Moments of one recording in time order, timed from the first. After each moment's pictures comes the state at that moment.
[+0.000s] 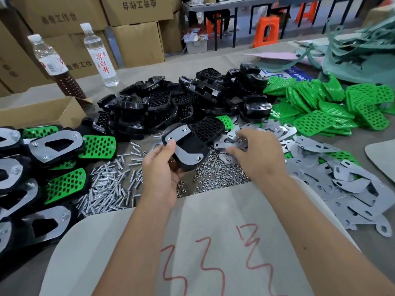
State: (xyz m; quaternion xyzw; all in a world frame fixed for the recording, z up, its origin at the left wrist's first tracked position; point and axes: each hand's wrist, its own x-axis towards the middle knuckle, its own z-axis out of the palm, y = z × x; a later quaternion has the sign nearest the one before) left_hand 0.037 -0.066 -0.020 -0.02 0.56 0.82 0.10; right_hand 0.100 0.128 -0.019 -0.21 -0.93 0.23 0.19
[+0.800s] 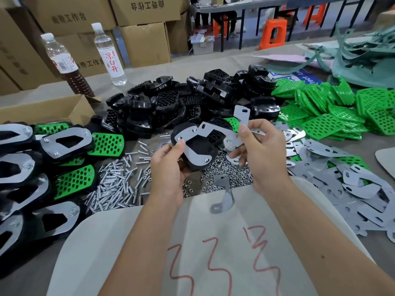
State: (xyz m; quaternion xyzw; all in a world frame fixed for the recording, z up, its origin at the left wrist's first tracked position) left_hand 0.033 -0.064 -0.022 -0.03 0.57 0.81 0.10; right_hand 0.096 0.101 -0.017 -0.17 -0.62 0.70 0.32
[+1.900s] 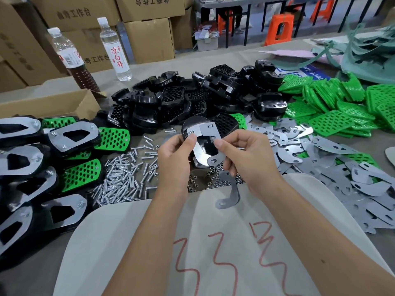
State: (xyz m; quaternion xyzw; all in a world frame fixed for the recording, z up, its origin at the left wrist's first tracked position) left_hand 0.041 -0.066 -0.018 0.05 0.62 0.78 0.06; right_hand 0.099 0.078 -0.020 -0.11 -0.70 0.67 0.21
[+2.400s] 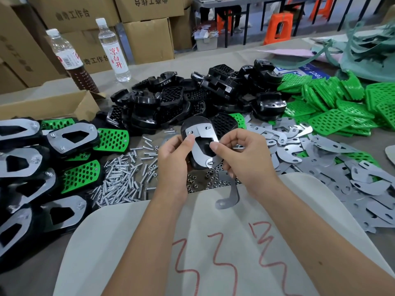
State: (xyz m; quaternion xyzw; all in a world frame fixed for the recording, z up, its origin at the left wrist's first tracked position) left_hand 0.045 -0.066 -0.015 0.05 0.61 0.79 0.08; right_hand 0.101 0.072 -0.018 -0.12 -0.71 0.66 0.21
